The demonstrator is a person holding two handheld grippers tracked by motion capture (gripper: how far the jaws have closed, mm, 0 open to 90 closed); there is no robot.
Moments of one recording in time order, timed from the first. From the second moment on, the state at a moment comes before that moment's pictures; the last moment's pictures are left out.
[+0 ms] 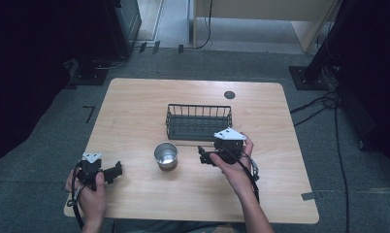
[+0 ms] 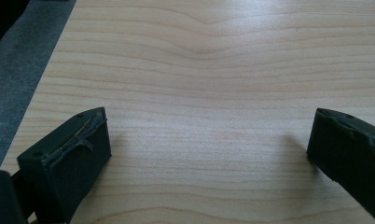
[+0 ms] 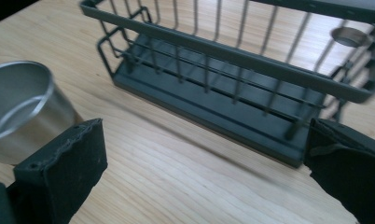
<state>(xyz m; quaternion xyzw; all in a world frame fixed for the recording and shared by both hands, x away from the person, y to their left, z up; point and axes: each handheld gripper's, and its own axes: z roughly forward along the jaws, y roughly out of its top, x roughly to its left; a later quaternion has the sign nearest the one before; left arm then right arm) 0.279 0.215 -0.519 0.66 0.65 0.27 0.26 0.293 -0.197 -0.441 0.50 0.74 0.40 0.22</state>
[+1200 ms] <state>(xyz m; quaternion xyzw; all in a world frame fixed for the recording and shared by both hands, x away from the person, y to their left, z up) 0.279 0.215 -0.519 0.66 0.65 0.27 0.26 0.296 -0.098 -0.440 0.44 0.77 0.44 0.15</state>
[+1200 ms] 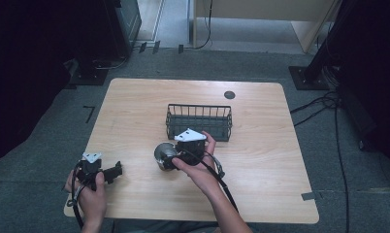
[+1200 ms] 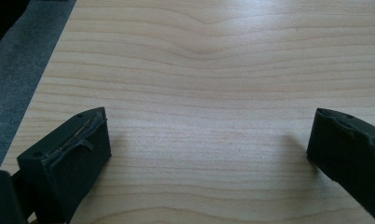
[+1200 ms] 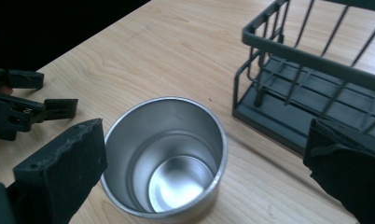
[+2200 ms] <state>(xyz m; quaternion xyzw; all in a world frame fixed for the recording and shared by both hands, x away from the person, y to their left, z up) 0.280 0.214 -0.519 0.66 0.65 0.27 0.26 0.308 -0.056 -0.481 0.44 0.80 0.39 0.14</state>
